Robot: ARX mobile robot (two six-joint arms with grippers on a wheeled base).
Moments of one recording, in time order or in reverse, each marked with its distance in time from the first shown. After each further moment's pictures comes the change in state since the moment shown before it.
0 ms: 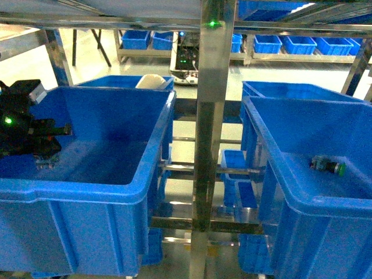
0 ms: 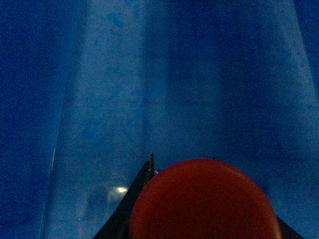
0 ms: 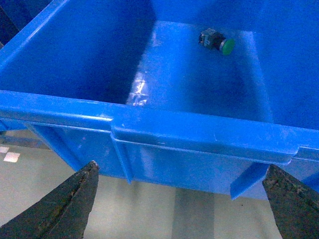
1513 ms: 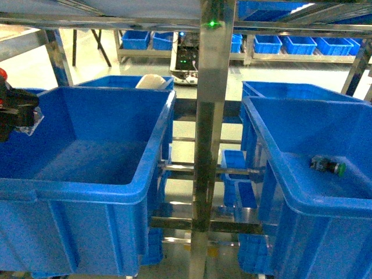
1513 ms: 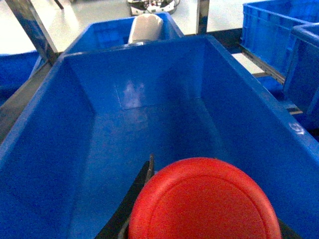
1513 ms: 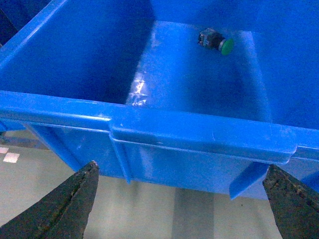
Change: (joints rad) left arm -0.155 -0.698 -0.716 0.562 -0.058 0.079; right arm 0.000 0.000 0.000 0.000 0.000 0.000
